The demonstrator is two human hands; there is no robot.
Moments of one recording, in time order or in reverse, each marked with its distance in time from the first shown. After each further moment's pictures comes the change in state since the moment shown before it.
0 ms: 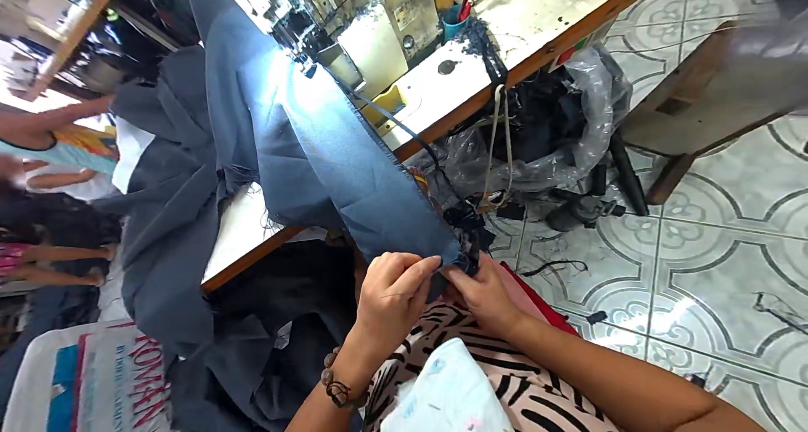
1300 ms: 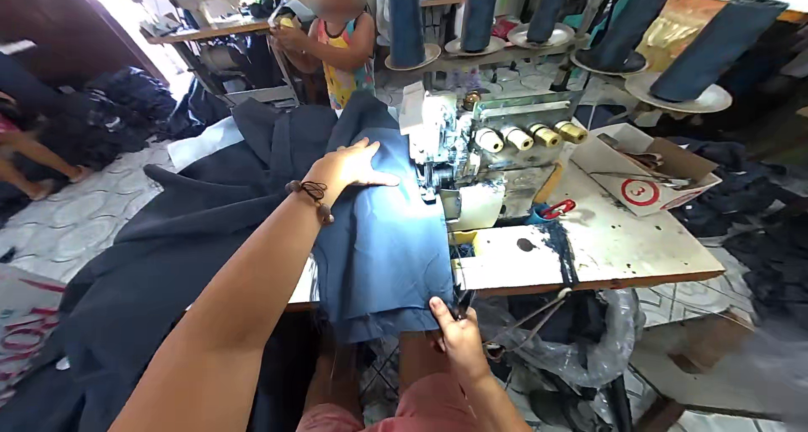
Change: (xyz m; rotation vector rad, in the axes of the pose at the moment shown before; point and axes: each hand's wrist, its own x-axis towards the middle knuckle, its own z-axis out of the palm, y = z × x) left_hand 0.266 -0.240 -0.143 0.466 -0.553 -0.739; right_hand 0.153 -0.020 0.068 -0.157 -0.048 -0.065
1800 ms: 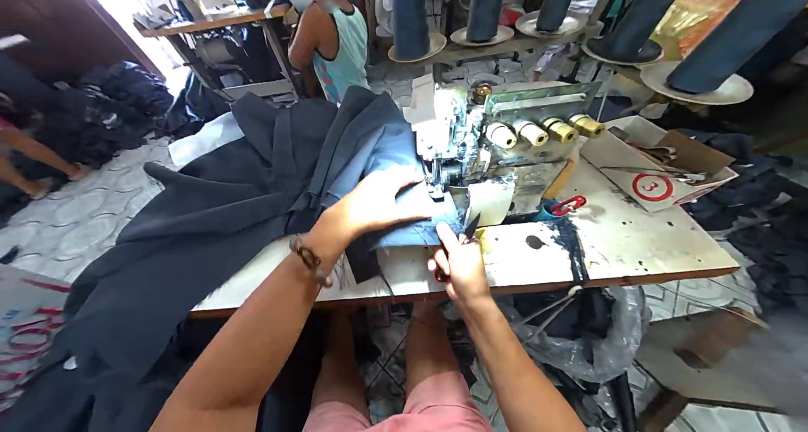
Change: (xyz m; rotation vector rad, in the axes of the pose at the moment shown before) left_hand -0.077 0.028 0.038 -0.339 0.285 0.530; right_hand 0.077 -0.052 0.042 0.062 0.012 0.022
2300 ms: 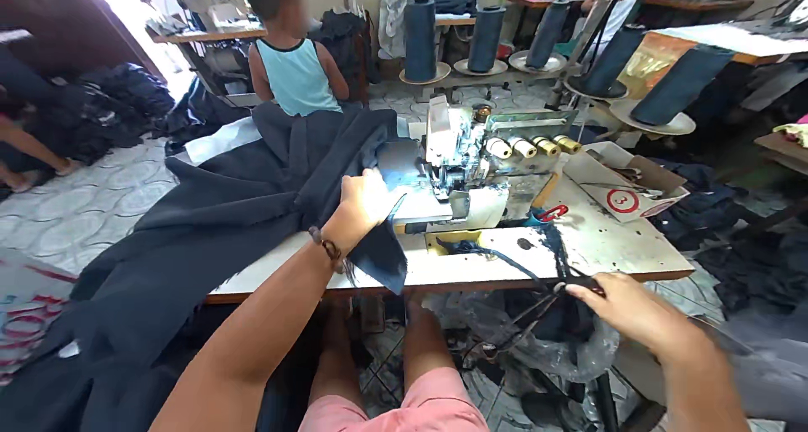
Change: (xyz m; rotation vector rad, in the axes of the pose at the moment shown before) left_hand -0.002 0.009 -0.012 0.462 -0.174 -0.657; right_hand -0.042 -0.130 -0.189 -1.816 -0.046 0.167
